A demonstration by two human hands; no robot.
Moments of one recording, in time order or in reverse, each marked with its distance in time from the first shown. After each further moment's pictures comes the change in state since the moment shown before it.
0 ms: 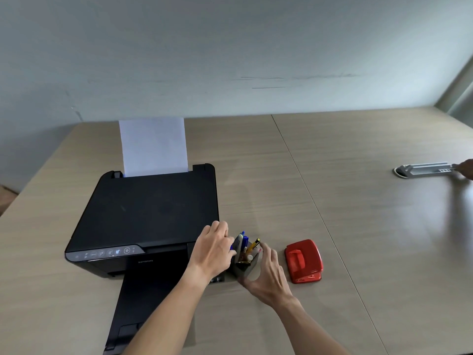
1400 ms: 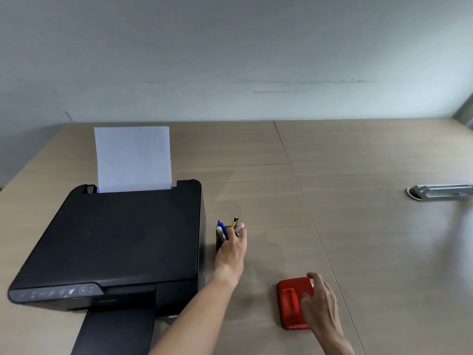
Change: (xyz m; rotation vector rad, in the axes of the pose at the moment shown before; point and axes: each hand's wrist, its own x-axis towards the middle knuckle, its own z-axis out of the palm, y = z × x) left_hand 0.127 0.049 0.044 -0.143 -0.244 -0.351; right_hand 0.056 0.093 -0.081 0.006 0.169 0.421
